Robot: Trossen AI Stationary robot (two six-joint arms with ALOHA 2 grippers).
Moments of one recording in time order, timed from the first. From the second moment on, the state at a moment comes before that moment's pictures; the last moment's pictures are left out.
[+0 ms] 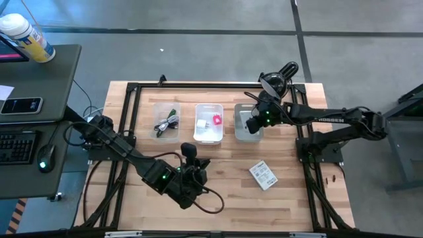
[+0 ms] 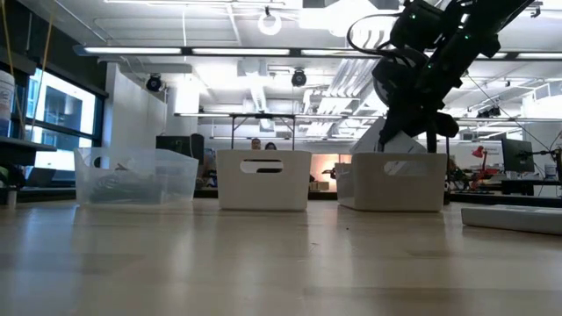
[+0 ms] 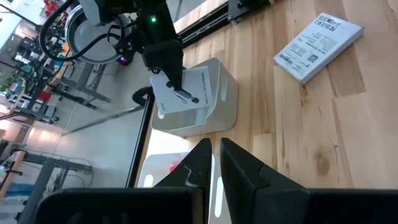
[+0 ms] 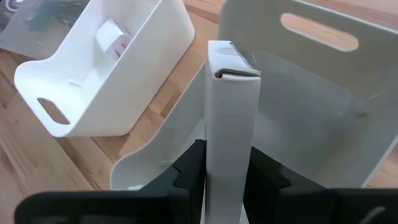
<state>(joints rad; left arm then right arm) -0.48 1.77 1.57 -0.79 -1.00 -0.08 -0.33 1.18 0.67 -0.35 0.04 0.69</state>
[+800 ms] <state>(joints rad) -0.48 1.77 1.57 -0.79 -1.00 -0.08 -0.33 1.18 0.67 -0.33 -0.01 0.66</state>
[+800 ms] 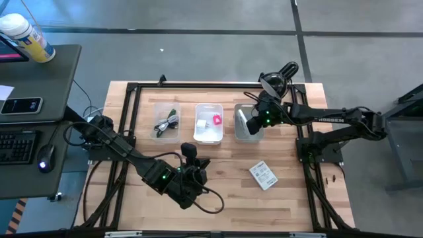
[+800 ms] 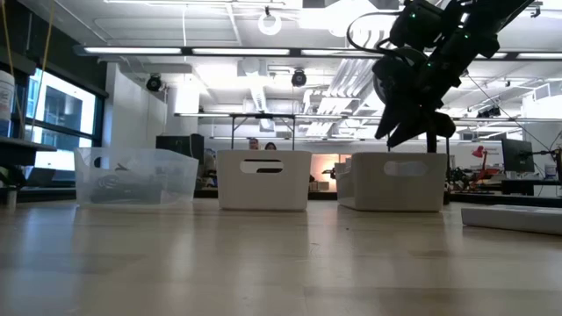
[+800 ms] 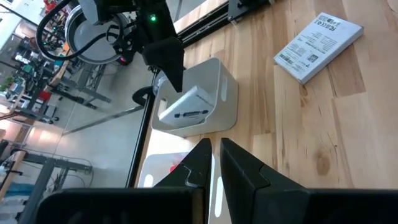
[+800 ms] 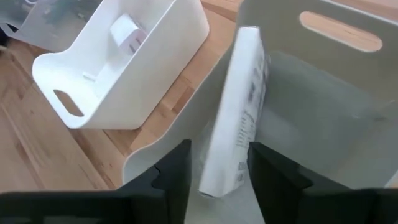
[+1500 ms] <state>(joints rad) -0.48 1.77 1.57 -0.79 -1.00 -0.08 -0.29 0.95 0.67 -0.41 -0.08 0.68</state>
